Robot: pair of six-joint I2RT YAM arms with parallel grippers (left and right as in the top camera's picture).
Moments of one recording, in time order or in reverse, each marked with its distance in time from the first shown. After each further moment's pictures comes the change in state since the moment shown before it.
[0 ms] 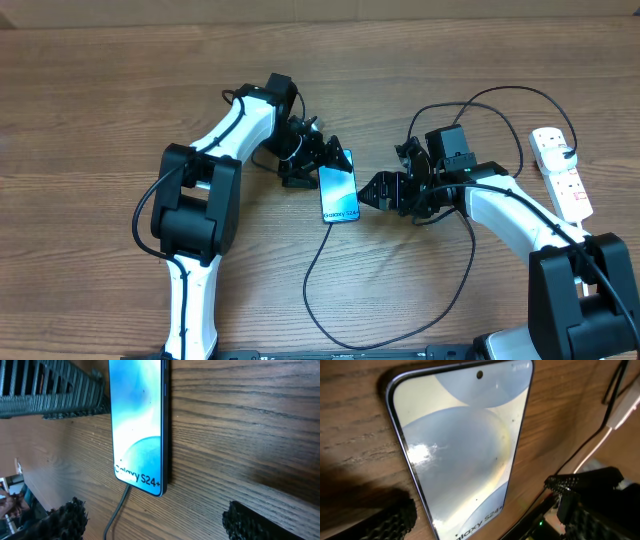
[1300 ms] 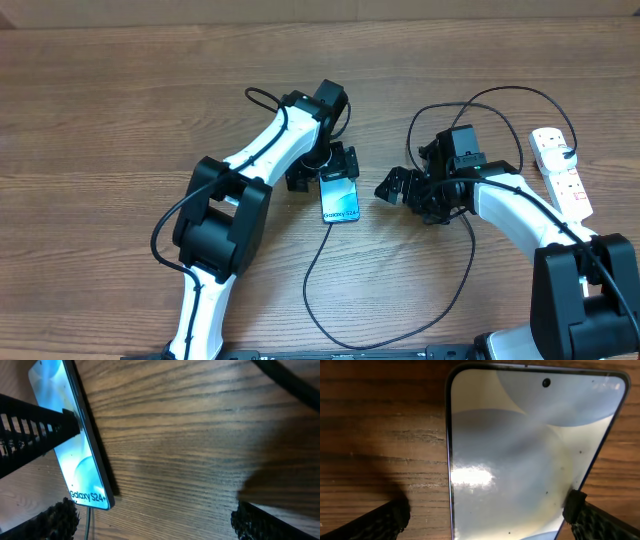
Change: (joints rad) left arm -0.191 -0.040 0.027 -0.011 -0.533 -0.325; right arm -0.054 0.000 0.000 -0.064 0.175 0.133
